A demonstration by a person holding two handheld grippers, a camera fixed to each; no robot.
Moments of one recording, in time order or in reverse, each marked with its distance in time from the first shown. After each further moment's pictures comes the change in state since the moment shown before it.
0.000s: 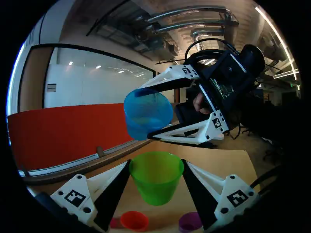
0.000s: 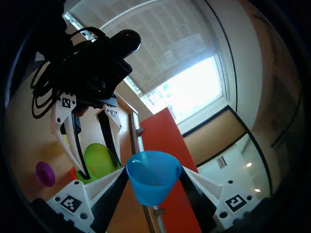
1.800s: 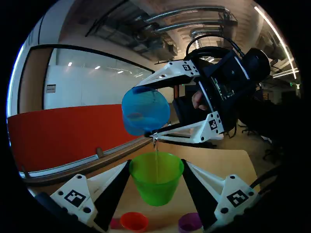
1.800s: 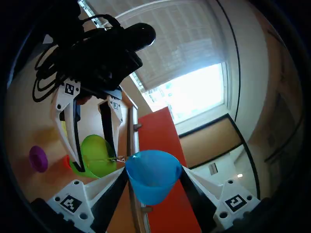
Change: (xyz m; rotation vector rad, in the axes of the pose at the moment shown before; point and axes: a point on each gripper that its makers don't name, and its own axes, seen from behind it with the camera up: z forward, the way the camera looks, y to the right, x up) left arm 0.003 0.003 0.001 -0.004 0.000 0.007; right arm -0.003 0.009 0.000 -0.018 -0.030 -0.139
